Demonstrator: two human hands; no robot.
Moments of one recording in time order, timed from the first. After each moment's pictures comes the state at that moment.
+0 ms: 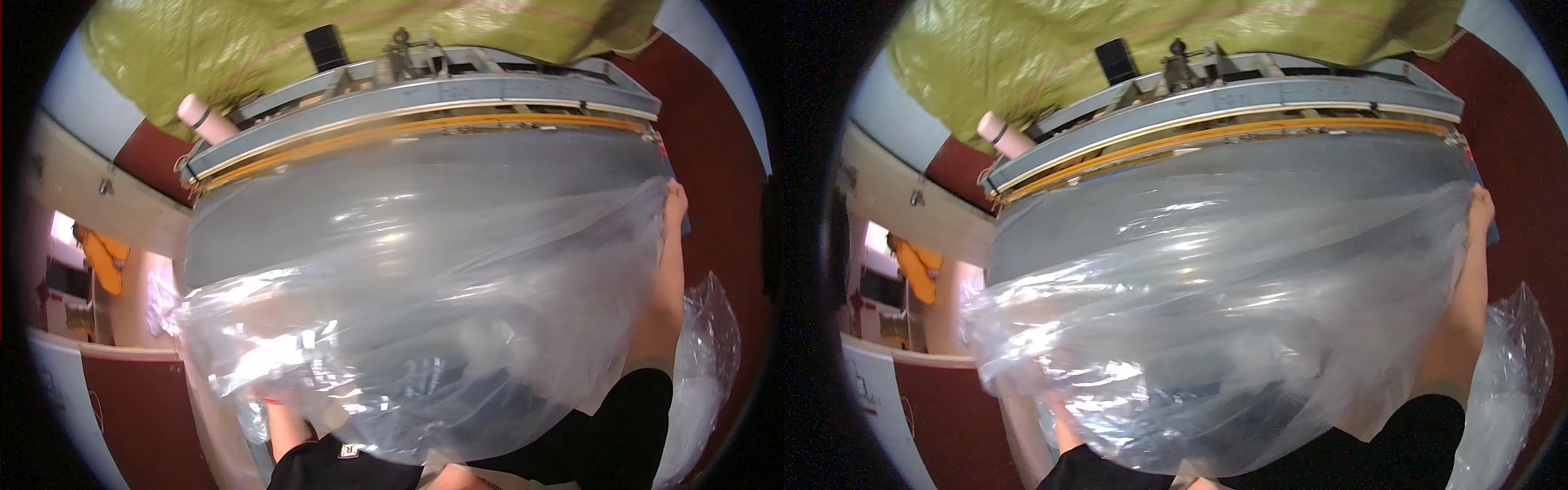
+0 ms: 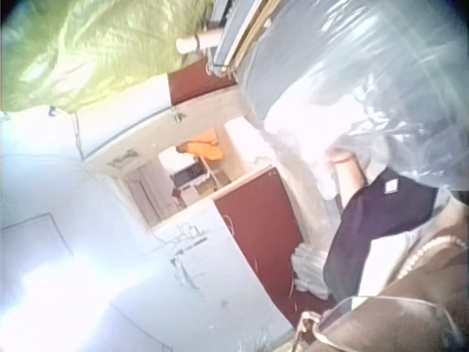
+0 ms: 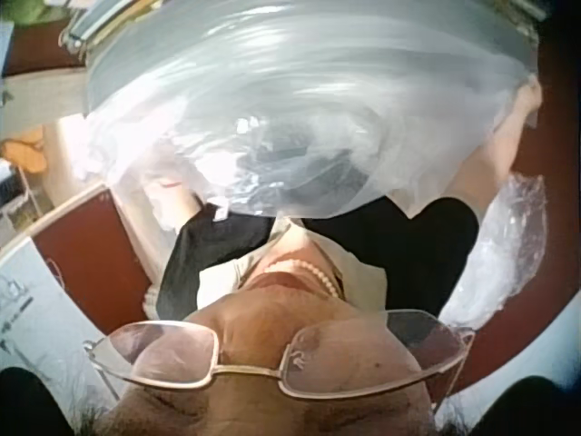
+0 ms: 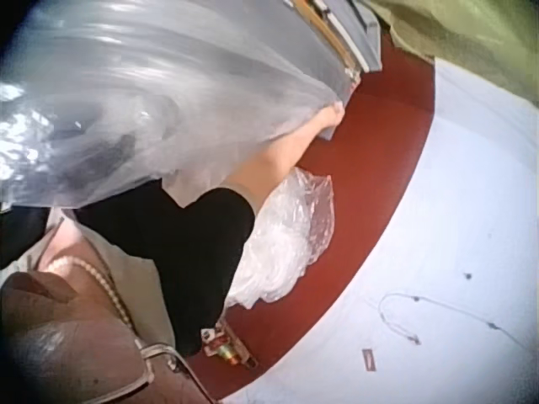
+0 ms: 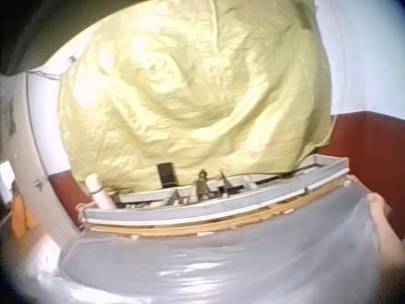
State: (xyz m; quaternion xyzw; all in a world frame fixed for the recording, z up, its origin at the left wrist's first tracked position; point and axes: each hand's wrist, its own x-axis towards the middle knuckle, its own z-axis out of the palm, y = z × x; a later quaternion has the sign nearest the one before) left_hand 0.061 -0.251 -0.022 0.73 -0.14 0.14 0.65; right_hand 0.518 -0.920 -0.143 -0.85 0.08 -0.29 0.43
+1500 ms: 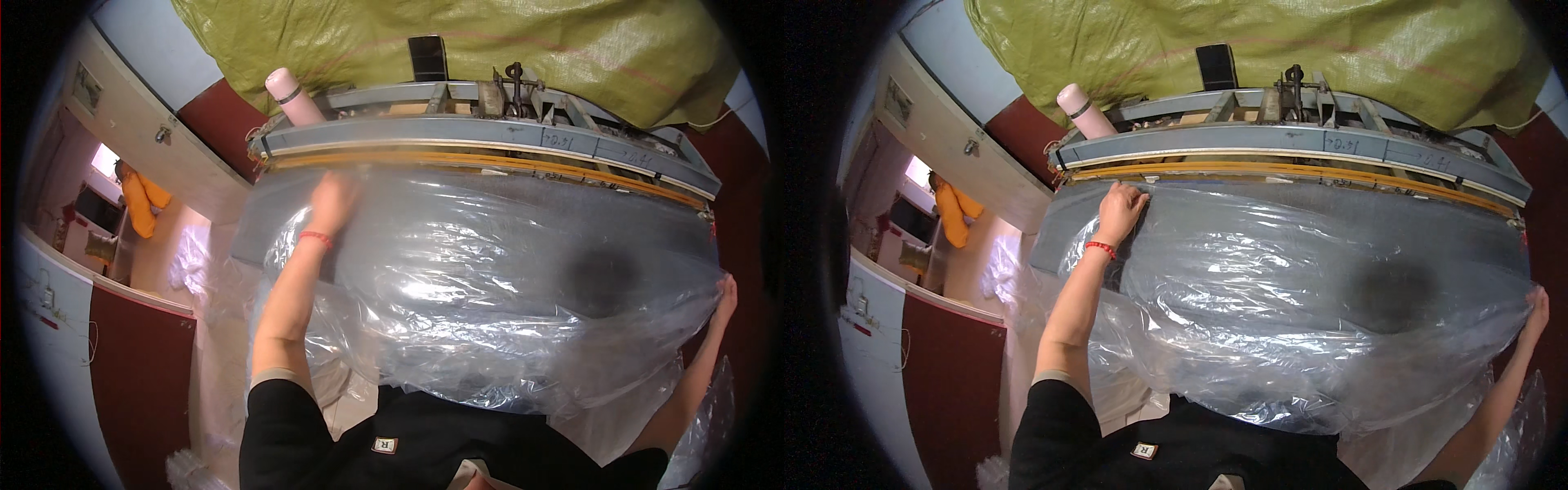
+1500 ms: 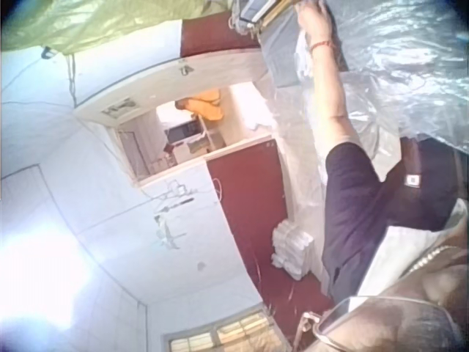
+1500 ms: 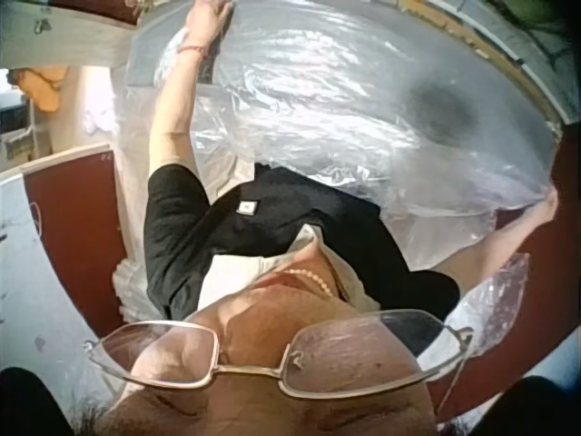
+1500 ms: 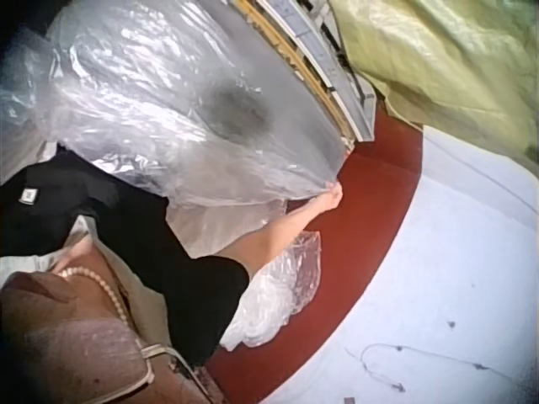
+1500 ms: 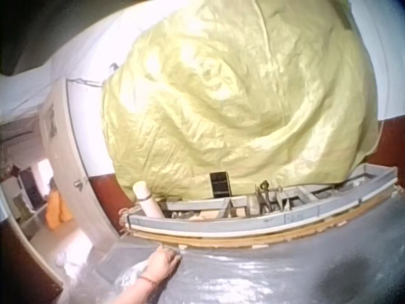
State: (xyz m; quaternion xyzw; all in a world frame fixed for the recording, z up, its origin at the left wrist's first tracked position) left_hand 0.213 -0.085 -0.073 0.97 0.10 0.24 -0.02; right_hand 0.481 -0.994 -0.111 -0.79 0.04 -0.21 0.58
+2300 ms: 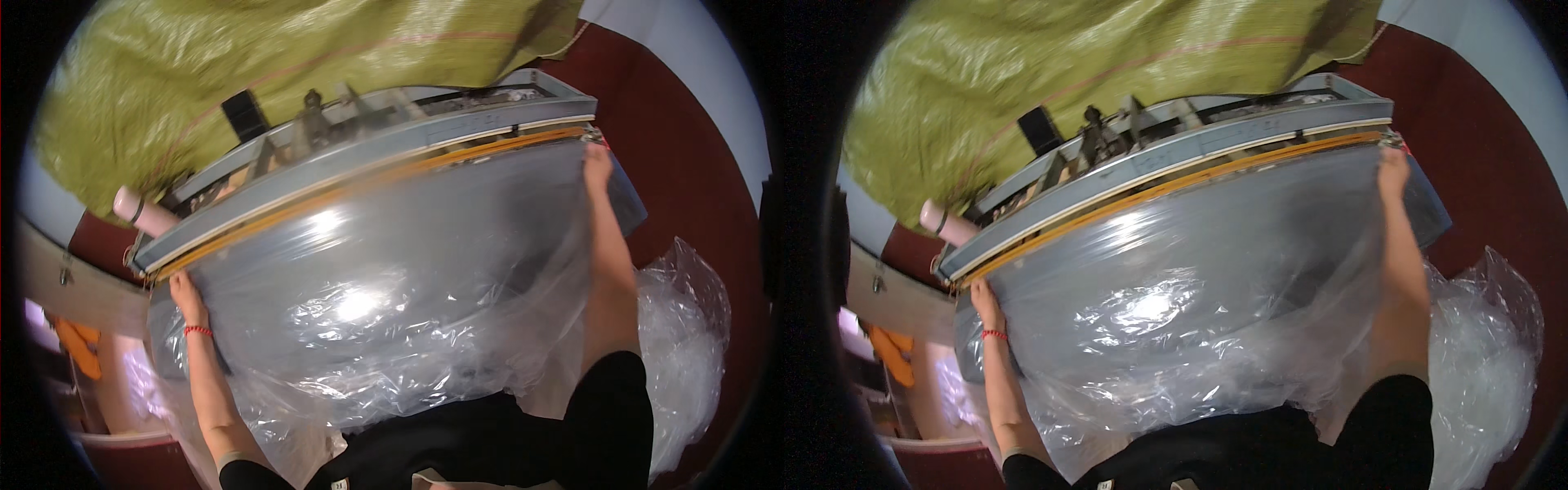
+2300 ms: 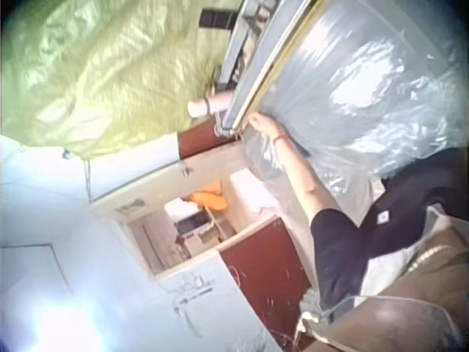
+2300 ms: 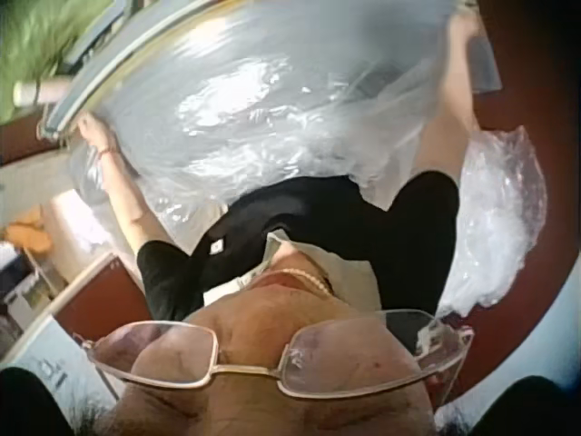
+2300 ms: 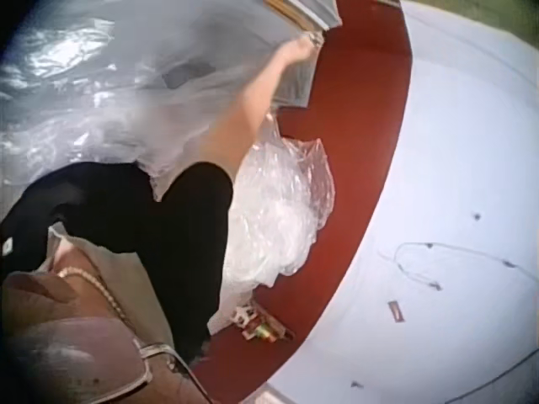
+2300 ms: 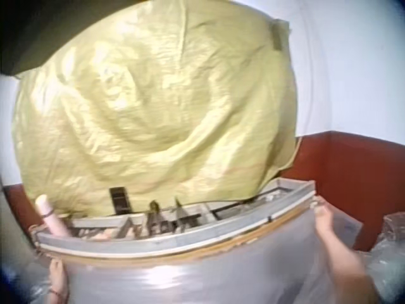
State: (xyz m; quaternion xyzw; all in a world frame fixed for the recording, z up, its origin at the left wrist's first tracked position) left_hand 0.219 0.011 -0.109 0.73 0.30 0.45 0.43; right_hand 0.567 -0.823 -0.127 -0.82 0.04 -0.38 0.43
